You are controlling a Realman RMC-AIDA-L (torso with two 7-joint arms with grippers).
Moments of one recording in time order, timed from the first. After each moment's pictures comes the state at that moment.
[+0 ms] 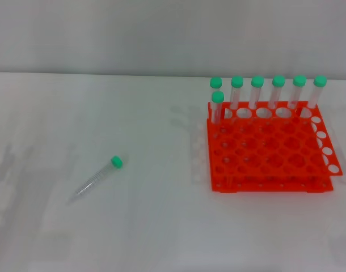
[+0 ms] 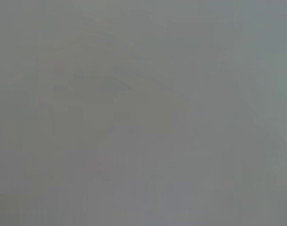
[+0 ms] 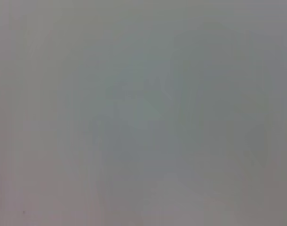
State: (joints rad) left arm -0.35 -2.07 2.72 -0.16 -1.39 1.43 -0.52; right arm 0.35 2.01 -0.46 0.01 -0.92 -1.46 0.29
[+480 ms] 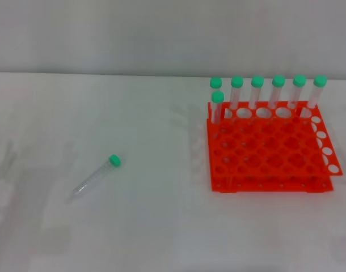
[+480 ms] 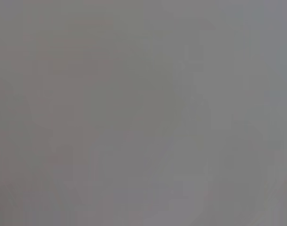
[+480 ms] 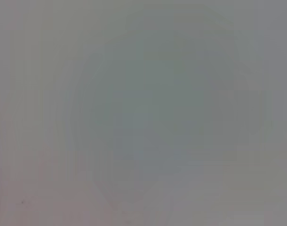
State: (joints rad) left arm -0.37 -2.07 2.72 -0.16 -1.39 1.39 -0.53; right arm 0.35 2.01 -0.46 0.01 -0.93 -1.44 0.29
